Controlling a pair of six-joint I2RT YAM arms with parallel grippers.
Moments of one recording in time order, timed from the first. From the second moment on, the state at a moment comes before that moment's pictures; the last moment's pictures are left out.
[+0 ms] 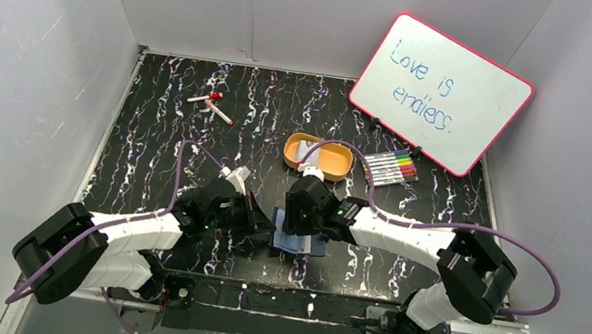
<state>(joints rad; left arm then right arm) -0.74 1.18 0.30 0.31 0.24 -1.04 1.05 1.50 0.87 -0.29 0.10 0.70</state>
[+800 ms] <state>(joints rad) -0.74 1.16 0.30 0.27 0.21 -1.03 1.05 1.24 0.82 -0.40 0.20 0.68</state>
